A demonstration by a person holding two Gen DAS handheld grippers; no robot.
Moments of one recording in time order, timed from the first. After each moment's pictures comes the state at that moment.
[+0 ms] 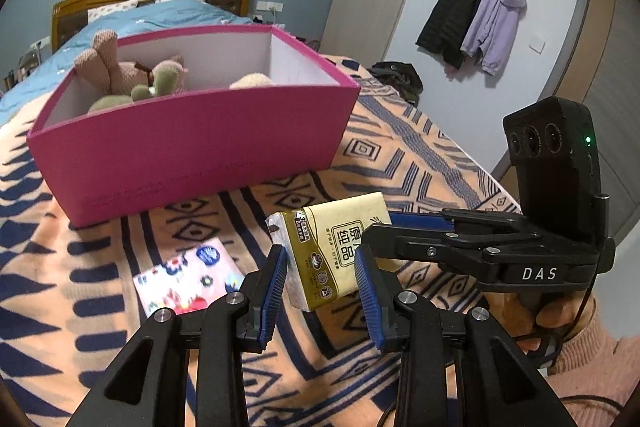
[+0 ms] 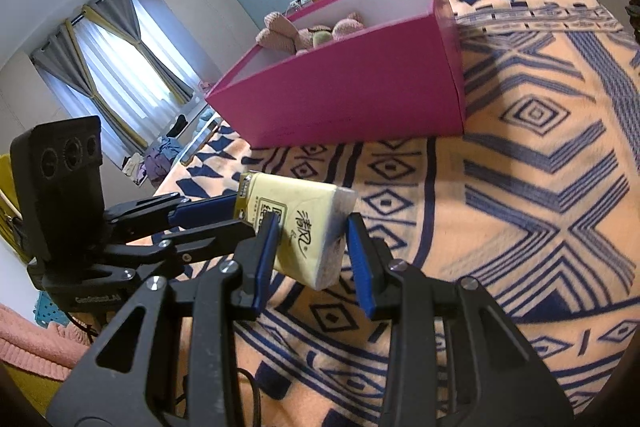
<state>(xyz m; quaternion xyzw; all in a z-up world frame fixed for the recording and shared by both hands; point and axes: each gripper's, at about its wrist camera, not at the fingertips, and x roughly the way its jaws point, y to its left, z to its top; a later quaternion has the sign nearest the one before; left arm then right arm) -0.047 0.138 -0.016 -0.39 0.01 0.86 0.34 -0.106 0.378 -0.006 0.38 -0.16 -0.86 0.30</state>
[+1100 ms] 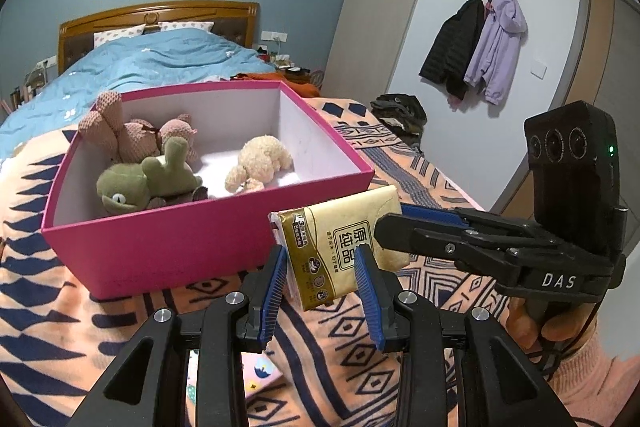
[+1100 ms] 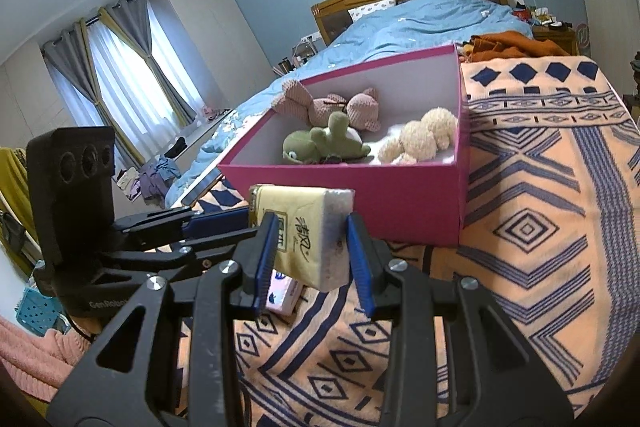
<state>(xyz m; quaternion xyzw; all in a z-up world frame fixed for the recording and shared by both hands) -0.085 0.138 0.027 -0.34 0.00 0.88 0.33 -0.132 0.375 0.054 0.31 -0.13 -0.89 0.30</state>
